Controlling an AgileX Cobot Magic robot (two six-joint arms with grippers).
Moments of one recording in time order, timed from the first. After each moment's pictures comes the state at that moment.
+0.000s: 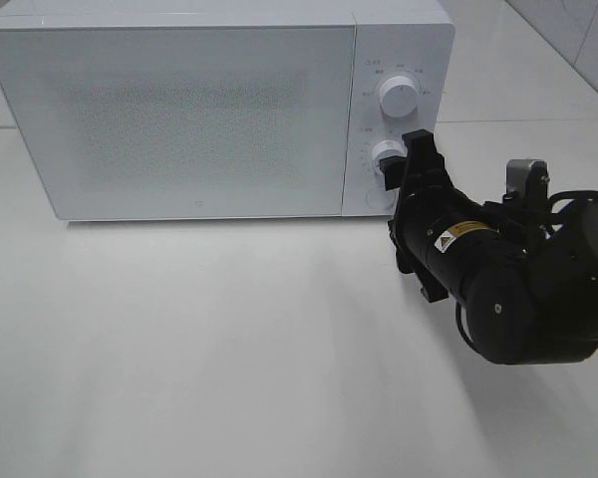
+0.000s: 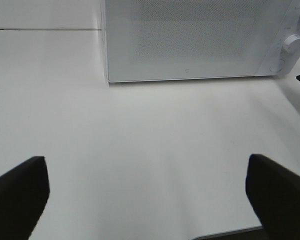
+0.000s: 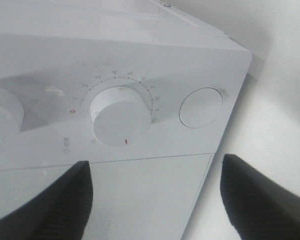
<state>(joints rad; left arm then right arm) -0.03 0.00 -0.52 -0.22 1.07 0.09 0.64 1.95 -0.58 0.50 -1.08 1.23</state>
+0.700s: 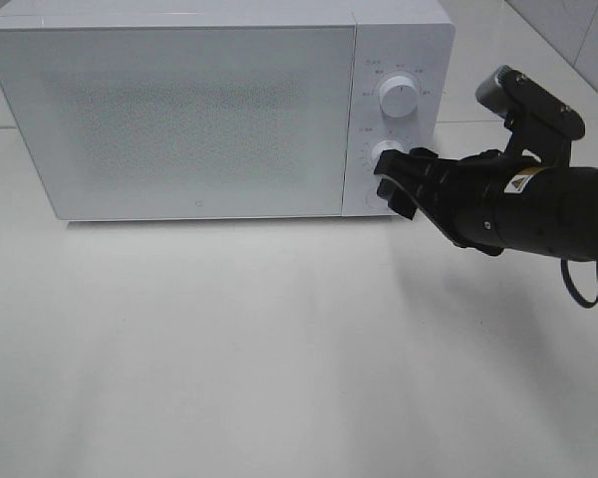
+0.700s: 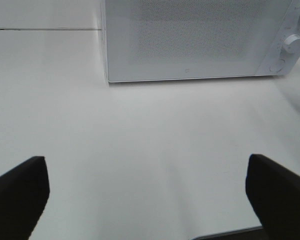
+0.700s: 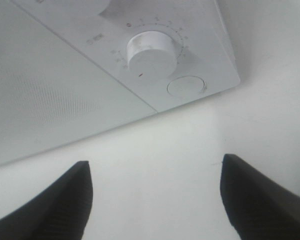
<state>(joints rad) -0.03 0.00 -0.52 -0.22 1.07 0.09 0.53 1.55 -0.58 0.46 -0.39 0.24</state>
